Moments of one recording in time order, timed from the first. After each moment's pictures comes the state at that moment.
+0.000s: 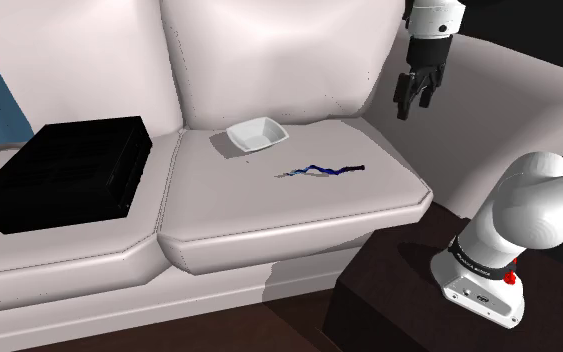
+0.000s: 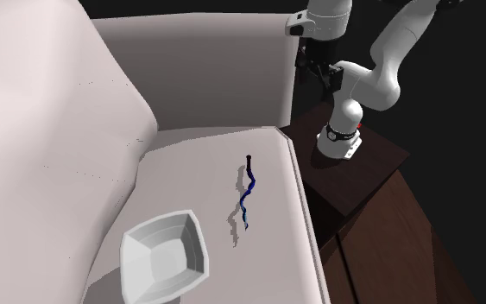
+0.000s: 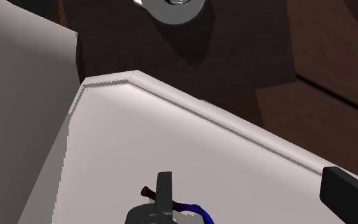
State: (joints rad) arm 0.01 -0.78 -0.04 -2.37 -0.02 1.47 0.15
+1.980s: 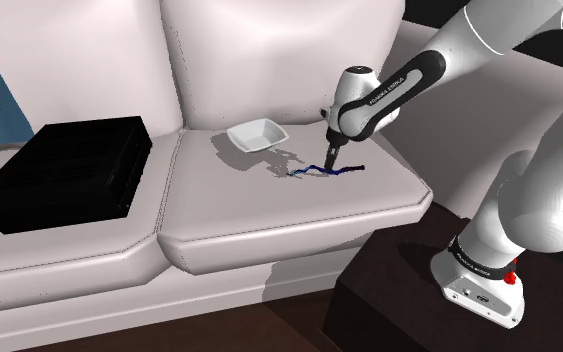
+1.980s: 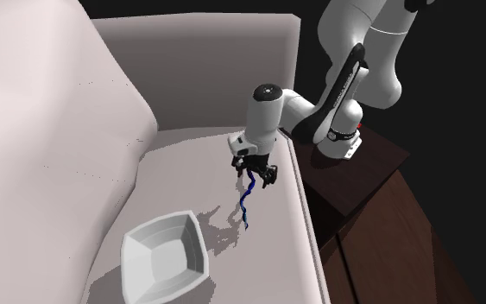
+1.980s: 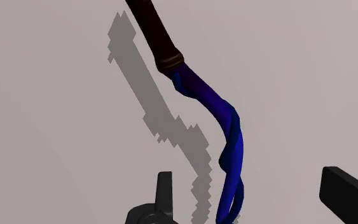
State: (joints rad) arm 0.19 -0.03 -0.24 -2.54 0.04 2.63 -0.51
